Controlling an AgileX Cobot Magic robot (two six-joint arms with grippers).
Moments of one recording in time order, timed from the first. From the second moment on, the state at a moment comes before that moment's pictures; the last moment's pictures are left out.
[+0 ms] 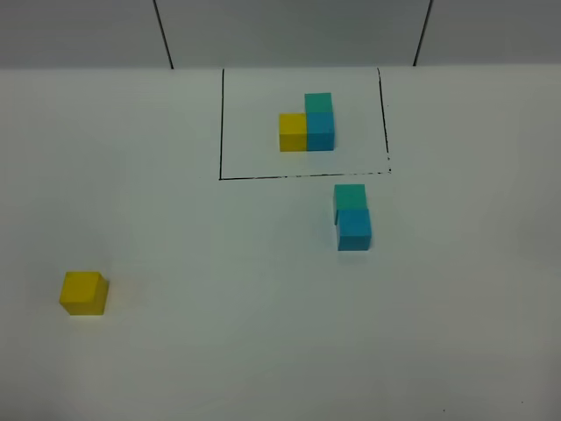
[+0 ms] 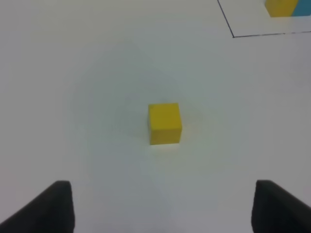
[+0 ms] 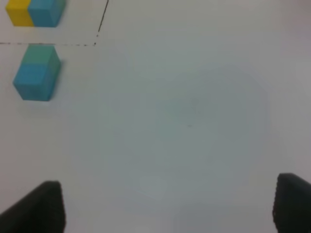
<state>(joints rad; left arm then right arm) -0.06 0.00 -0.51 -0.08 1.06 0.01 -0.05 0.04 -0.50 0.07 1.07 -0.07</state>
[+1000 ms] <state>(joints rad) -0.06 0.00 -0.51 -0.08 1.06 0.01 -0.05 0.04 -0.50 0.07 1.07 -0.05</state>
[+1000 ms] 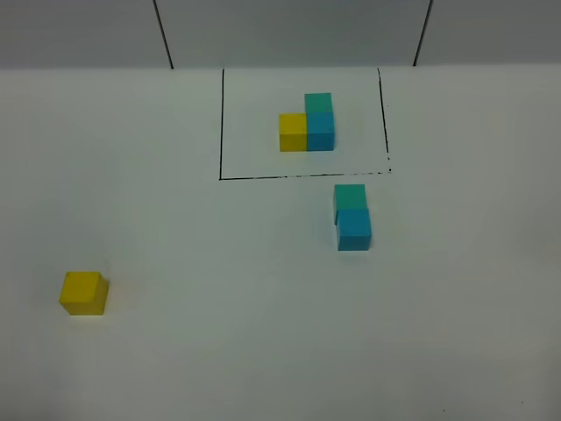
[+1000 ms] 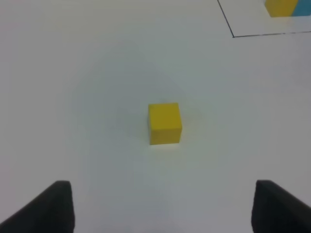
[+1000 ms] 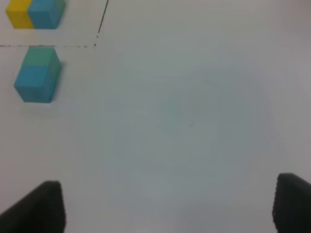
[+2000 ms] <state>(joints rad) -0.06 0.00 -0.51 -0.08 1.06 0.01 -0.05 0.04 -0.50 0.07 1.07 -0.05</state>
